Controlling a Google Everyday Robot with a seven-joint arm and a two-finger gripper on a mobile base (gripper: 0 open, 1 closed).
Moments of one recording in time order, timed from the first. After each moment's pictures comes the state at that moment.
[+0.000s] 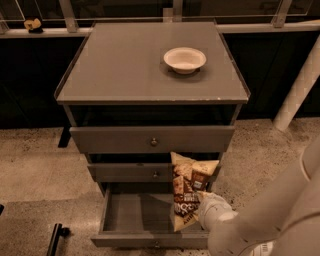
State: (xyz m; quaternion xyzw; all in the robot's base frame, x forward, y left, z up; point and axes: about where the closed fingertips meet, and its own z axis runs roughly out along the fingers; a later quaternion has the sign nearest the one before) arm 0.468 -0.153 0.552 -0.57 0.71 -0.21 0.35
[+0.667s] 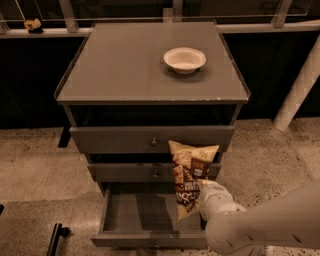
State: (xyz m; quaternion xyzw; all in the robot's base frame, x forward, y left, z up) arm 0.485 -0.155 0.601 -0.59 0.68 -0.26 0.36
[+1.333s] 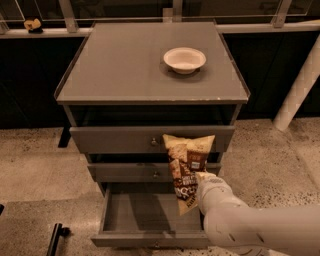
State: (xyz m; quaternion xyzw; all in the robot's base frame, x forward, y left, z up) arm 0.488 -0.144 0.642 -0.61 0.64 -0.29 0.35
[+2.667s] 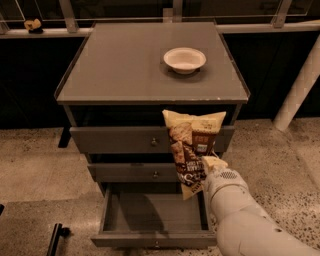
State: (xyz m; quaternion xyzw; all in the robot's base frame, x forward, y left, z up) arm 0.463 -0.147 0.755 -0.59 0.60 -0.36 0.40
